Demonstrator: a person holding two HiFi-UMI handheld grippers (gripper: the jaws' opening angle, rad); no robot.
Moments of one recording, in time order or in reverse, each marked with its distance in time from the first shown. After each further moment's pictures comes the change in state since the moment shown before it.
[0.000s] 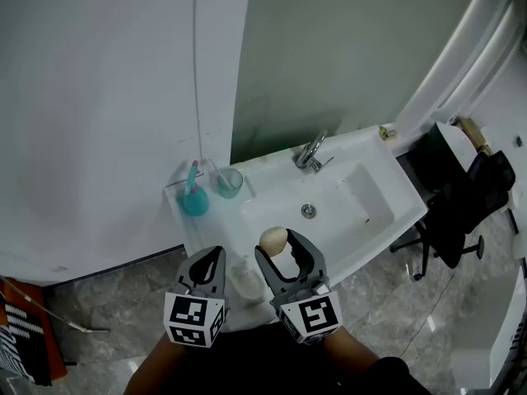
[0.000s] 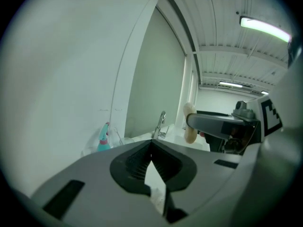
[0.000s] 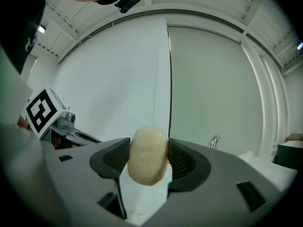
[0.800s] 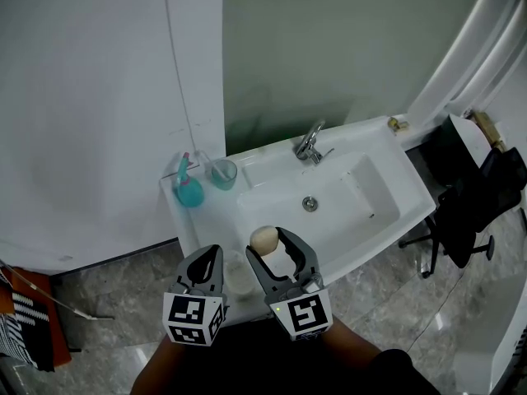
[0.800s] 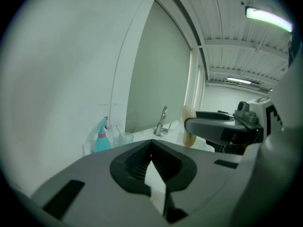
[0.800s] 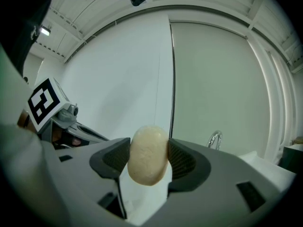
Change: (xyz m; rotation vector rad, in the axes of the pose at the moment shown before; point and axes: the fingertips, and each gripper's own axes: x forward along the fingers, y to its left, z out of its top) left arm 0.013 -0.025 -0.011 -0.019 0.047 0.086; right arm -0.008 -0.015 -0.020 -0.053 0.030 0.087
